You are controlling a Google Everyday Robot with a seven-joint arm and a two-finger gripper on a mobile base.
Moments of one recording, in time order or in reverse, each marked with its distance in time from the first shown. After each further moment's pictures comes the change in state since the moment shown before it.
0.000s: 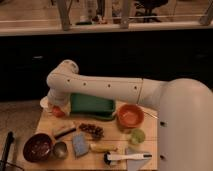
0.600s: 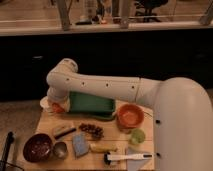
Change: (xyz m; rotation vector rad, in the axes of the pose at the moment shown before) arm 0.017 -0.011 0.005 0.035 0.047 -0.048
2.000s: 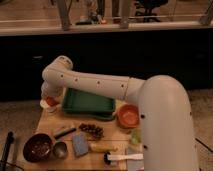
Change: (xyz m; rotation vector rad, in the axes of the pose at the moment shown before) arm 0.030 -0.047 0.024 0.077 0.022 -0.133
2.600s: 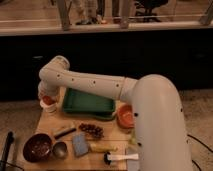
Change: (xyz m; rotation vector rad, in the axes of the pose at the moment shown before) arm 0.007 -0.015 0.012 0.022 0.003 -0.047
